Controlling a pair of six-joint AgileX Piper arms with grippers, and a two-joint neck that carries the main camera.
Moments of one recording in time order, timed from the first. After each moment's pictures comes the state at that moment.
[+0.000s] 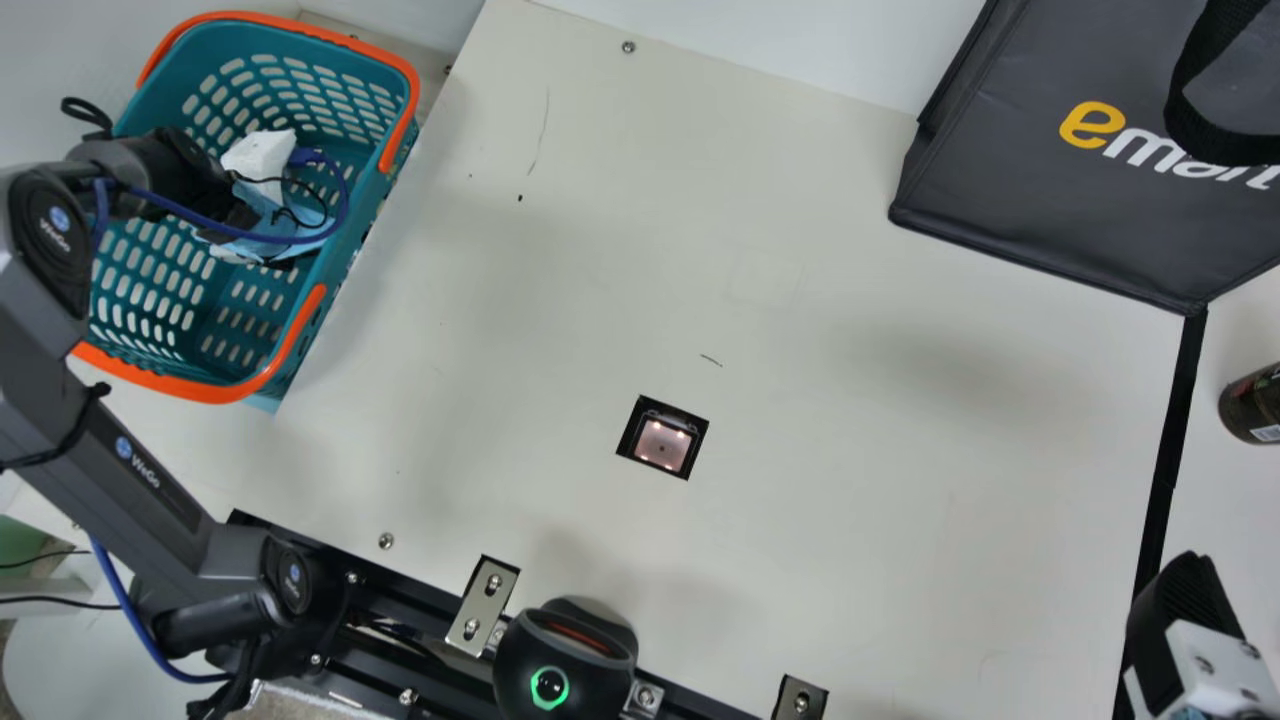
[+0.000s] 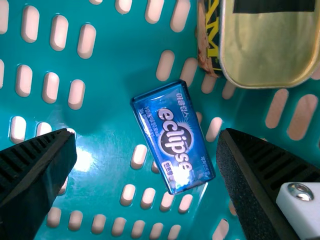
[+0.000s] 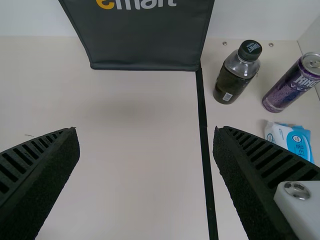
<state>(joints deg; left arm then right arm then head) 33.6 123.6 -64.5 -19.1 31.5 33.7 0.6 42.6 -69.8 -0.8 69.4 0.0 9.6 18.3</state>
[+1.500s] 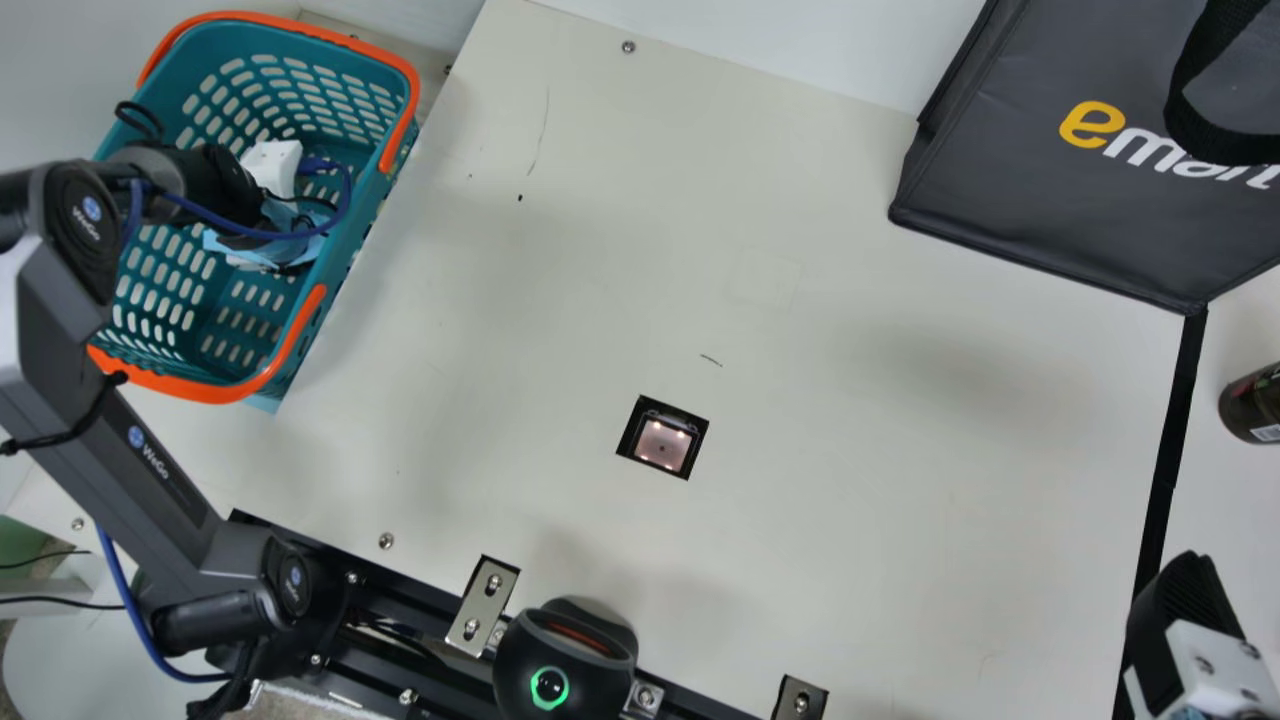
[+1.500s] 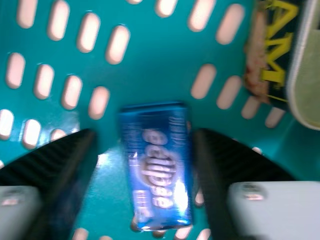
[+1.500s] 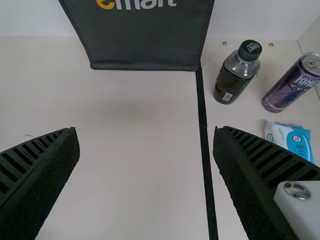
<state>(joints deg) 31.2 127.1 -63.8 -9.1 24.3 17.5 0.6 42.6 -69.8 -0.8 69.4 0.0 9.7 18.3</state>
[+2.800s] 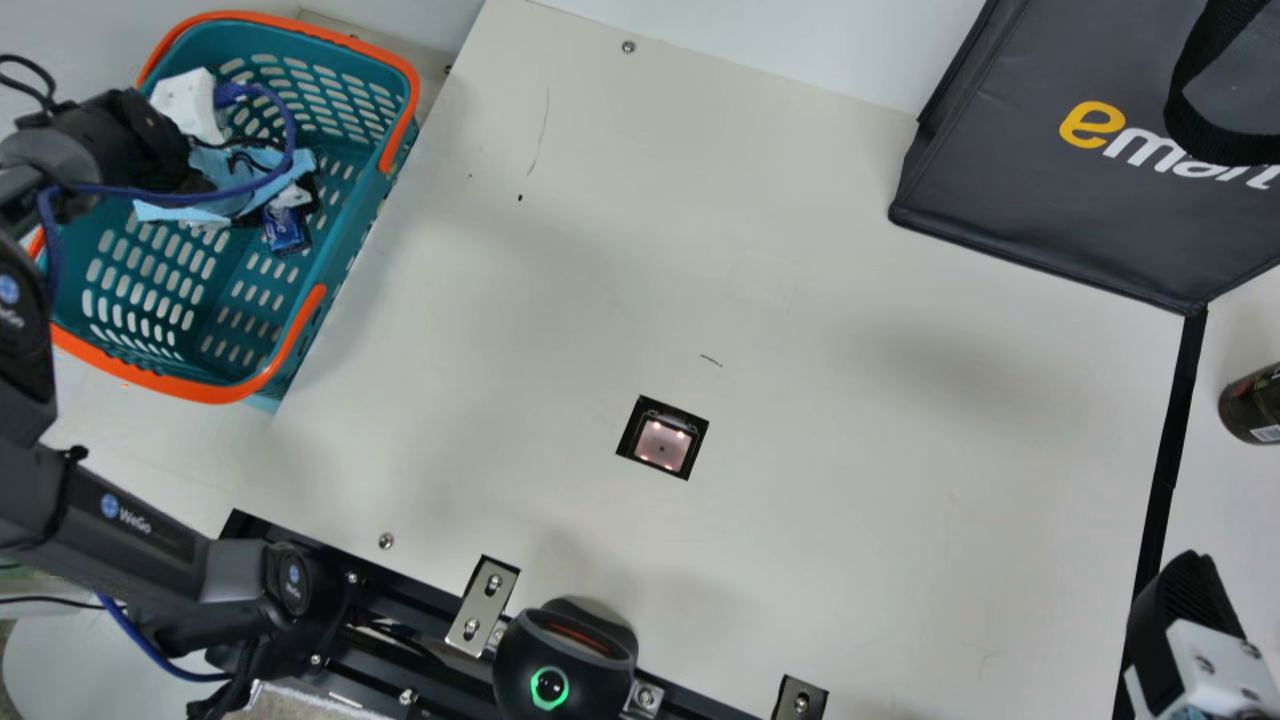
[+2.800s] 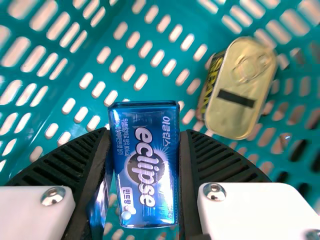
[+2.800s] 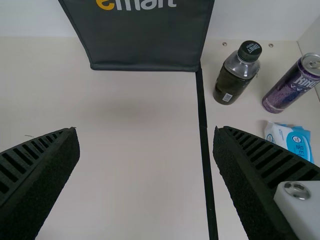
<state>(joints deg) 32.6 106.9 -62.7 -10.7 33.0 3.6 0.6 42.6 -69.8 -0.8 69.3 0.0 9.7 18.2</state>
